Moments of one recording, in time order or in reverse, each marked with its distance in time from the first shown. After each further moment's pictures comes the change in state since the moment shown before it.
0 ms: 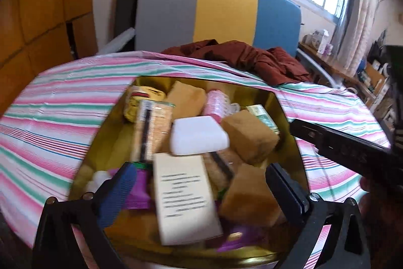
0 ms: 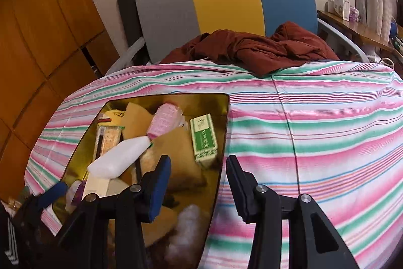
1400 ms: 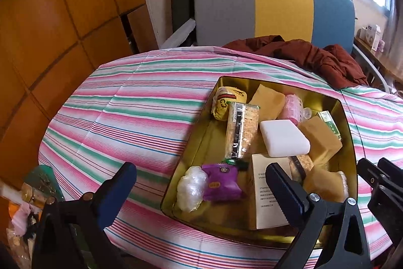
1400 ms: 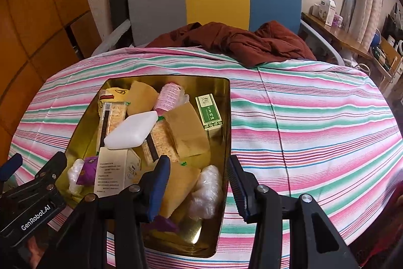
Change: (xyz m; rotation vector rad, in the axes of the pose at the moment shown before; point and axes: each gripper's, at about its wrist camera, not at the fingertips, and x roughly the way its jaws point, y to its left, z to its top) left arm -0.032 0.052 0.021 -0.046 0.092 0.331; right arm -0.030 0.059 -0.012 -0.025 0.092 -0.207
